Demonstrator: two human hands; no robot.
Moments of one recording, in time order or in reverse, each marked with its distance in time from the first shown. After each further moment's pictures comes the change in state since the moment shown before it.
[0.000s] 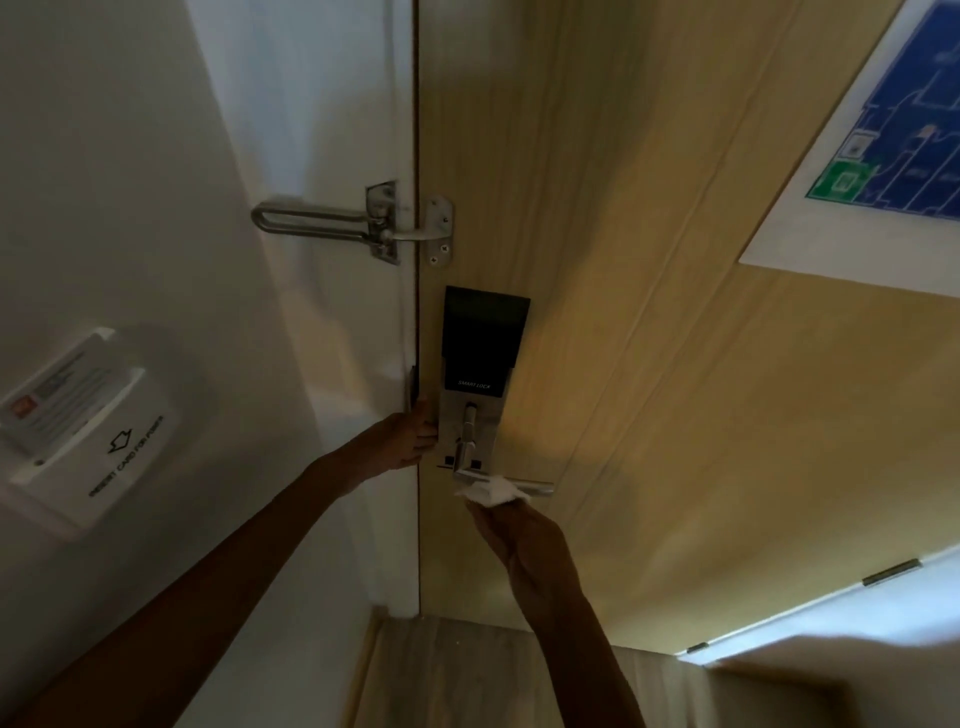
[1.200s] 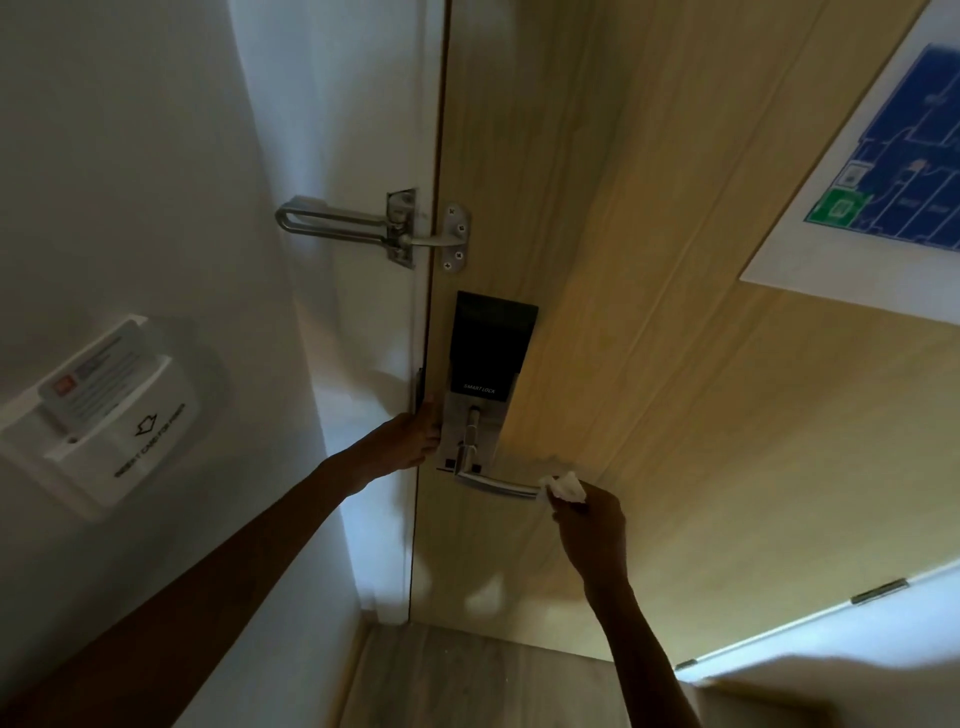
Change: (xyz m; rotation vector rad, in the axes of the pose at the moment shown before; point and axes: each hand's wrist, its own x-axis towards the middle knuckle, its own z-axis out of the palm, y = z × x) left_hand 0.012 -0.012 -0.006 -0.055 -0.003 0.079; right_hand 0.012 -0.046 -0.041 -1.008 0.340 -0.549
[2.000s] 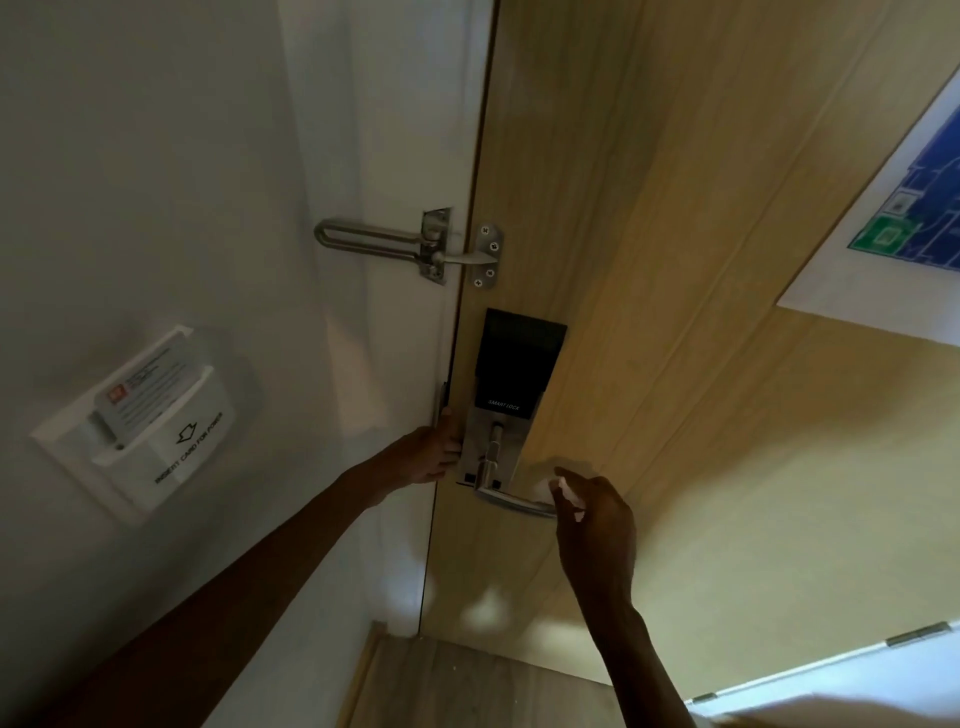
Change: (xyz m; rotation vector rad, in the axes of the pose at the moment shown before) left_hand -0.008 0.010 0.007 0.045 0.020 -0.058; right_hand 0.001 -0.020 0.014 -0.345 0.080 -0.413
